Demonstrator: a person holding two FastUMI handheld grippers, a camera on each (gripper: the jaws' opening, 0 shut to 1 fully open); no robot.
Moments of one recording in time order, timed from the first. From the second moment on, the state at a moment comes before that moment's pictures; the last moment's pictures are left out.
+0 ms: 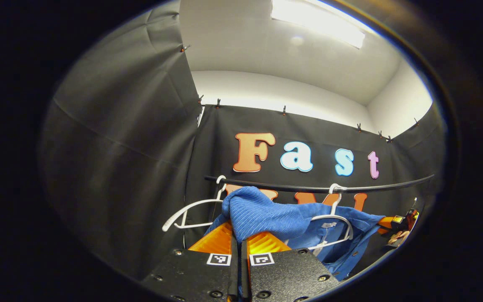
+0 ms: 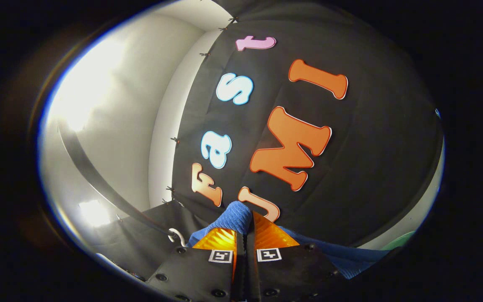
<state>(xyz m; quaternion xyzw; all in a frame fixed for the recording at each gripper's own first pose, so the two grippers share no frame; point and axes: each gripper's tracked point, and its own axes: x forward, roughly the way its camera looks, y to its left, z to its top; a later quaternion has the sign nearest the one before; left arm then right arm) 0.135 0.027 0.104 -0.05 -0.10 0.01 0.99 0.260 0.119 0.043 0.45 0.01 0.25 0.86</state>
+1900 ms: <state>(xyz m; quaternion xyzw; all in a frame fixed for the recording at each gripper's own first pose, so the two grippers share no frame) 0.161 0.022 -0.090 -0.09 0.07 0.00 0.99 0.249 0.087 -0.119 0.37 0.15 0.13 0.91</state>
